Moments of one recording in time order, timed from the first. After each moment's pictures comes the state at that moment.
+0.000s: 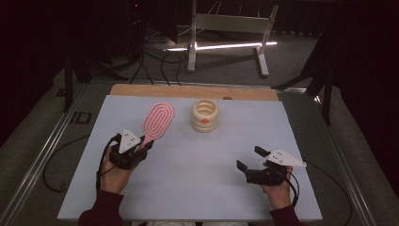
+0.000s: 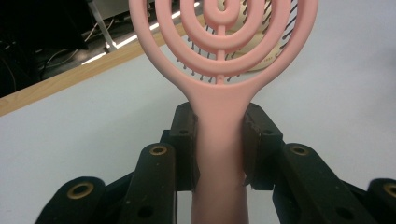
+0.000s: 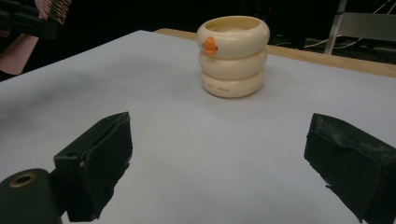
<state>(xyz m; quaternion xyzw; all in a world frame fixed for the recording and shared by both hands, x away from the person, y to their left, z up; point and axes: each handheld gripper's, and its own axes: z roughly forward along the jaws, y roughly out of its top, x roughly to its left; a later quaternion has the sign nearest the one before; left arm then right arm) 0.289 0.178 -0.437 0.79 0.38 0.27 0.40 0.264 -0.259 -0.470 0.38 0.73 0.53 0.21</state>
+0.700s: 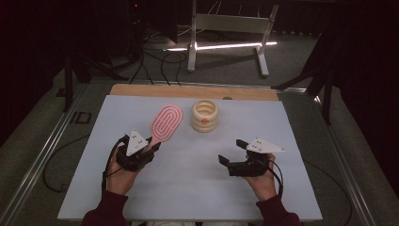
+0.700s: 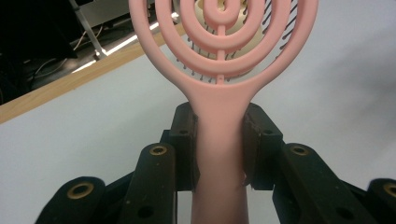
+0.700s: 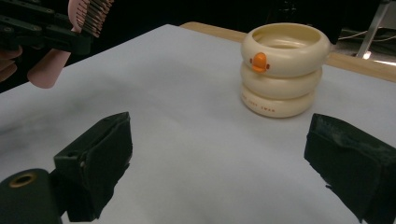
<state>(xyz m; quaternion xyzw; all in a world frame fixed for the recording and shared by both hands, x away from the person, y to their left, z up) 0.285 0.160 -0.437 0.80 0.35 0.27 0.41 0.284 -0.206 -0.447 0.35 0.76 0.52 0.17</state>
